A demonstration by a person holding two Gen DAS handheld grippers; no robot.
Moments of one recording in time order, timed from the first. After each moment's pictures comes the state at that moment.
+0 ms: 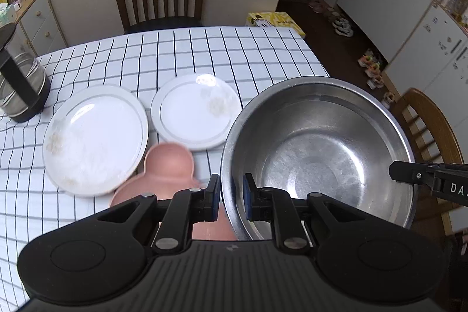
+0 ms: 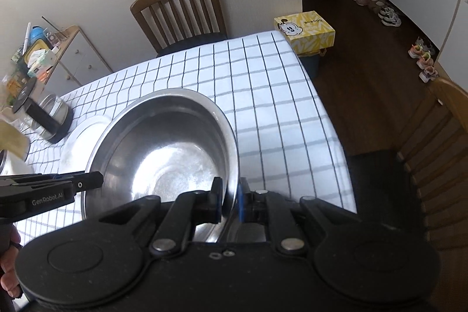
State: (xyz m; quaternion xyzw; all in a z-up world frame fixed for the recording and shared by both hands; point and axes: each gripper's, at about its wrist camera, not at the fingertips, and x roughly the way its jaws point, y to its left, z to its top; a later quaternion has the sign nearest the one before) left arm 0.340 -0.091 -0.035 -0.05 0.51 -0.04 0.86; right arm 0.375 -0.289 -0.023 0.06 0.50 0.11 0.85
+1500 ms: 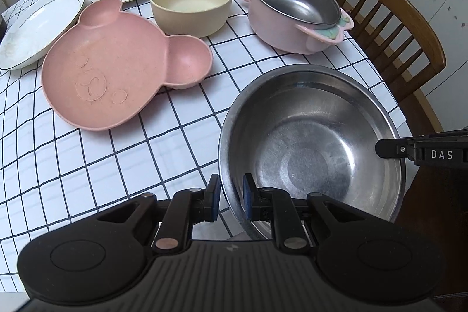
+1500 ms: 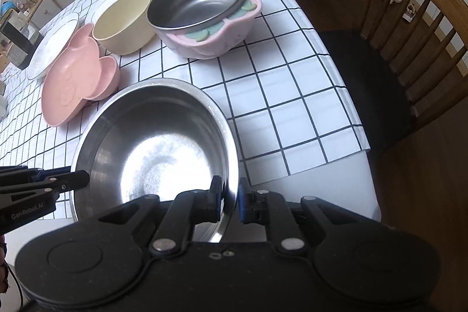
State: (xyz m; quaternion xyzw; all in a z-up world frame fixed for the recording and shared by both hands) left arm 0.165 -0.143 -0.145 0.03 0.56 -0.14 0.82; right arm 0.173 -0.338 -0.137 0.10 0.57 0.05 0.81
